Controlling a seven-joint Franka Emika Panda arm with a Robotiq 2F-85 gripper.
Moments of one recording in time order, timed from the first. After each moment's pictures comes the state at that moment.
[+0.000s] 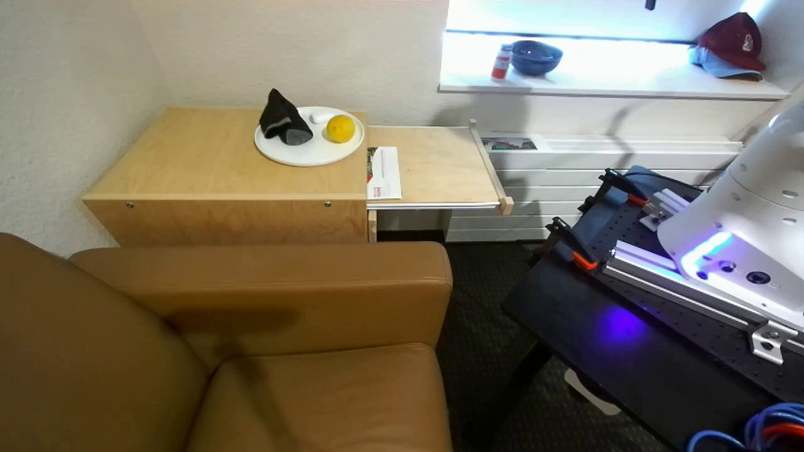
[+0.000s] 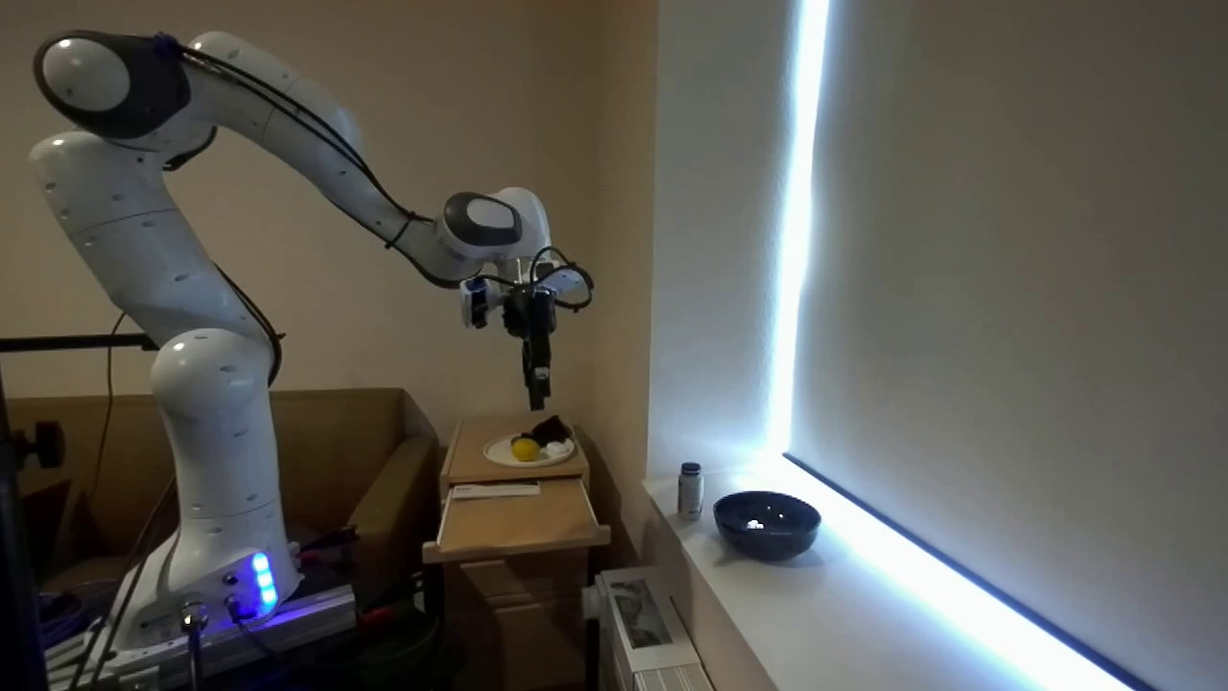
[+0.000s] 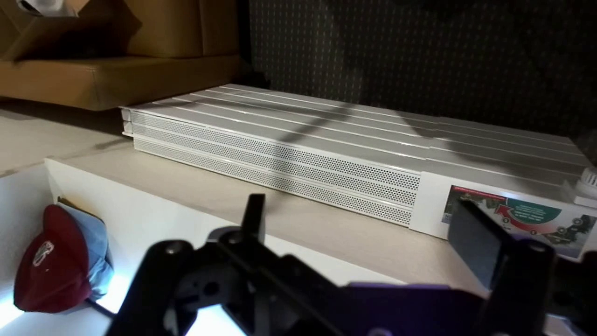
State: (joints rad) arm -0.39 -0.40 -0.17 -2.52 -0.61 2.07 0.37
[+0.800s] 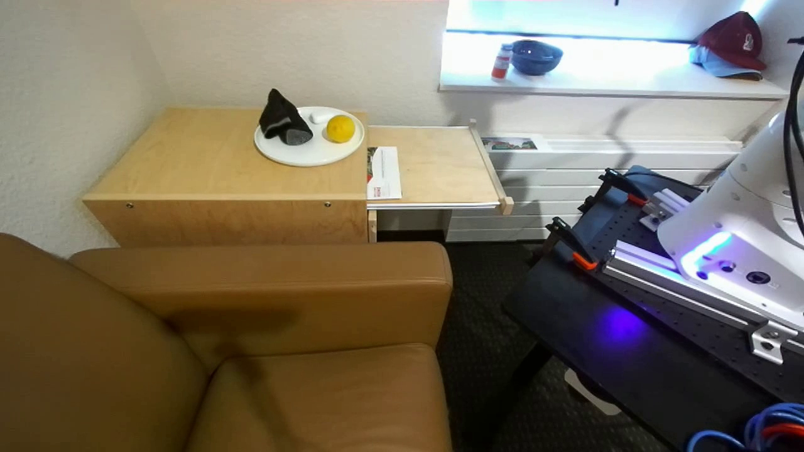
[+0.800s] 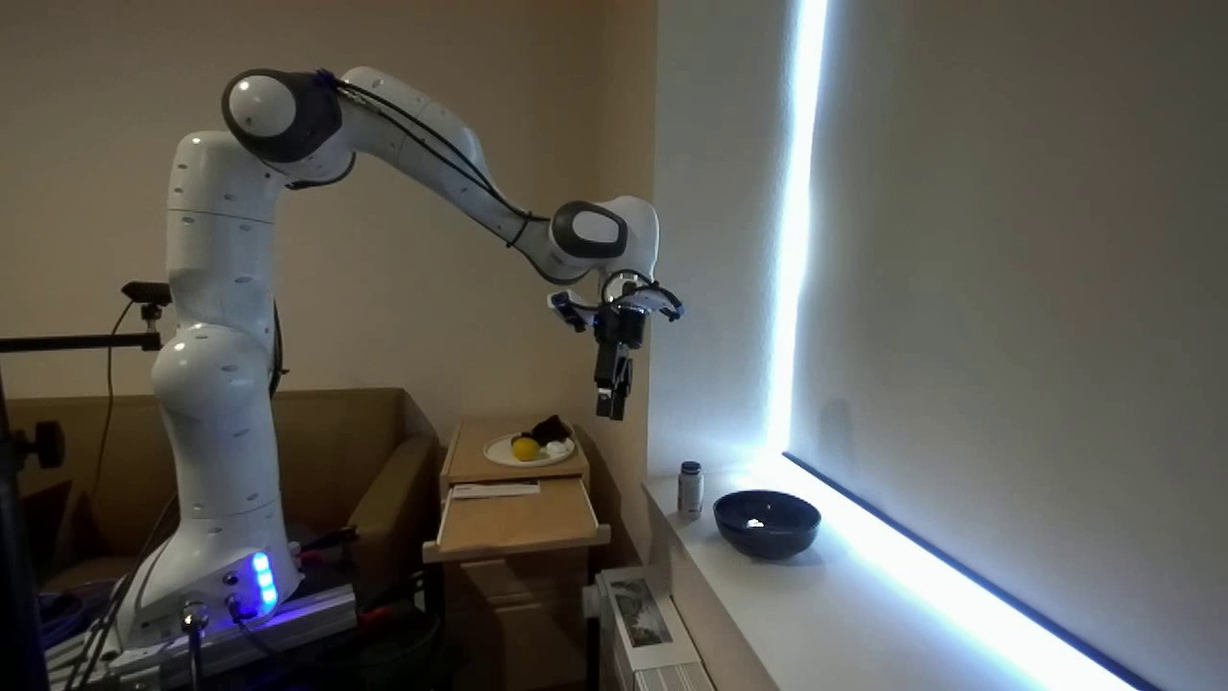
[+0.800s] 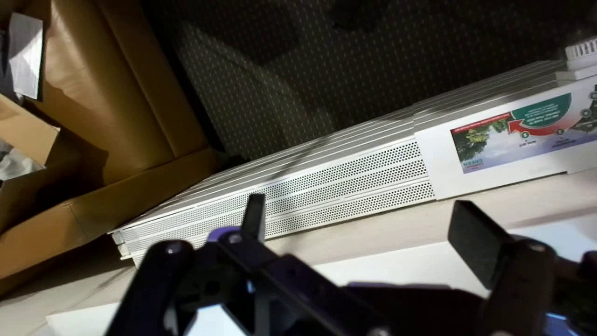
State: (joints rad) arm -0.38 0.10 -0.29 -2.00 -0.28 1.92 0.54
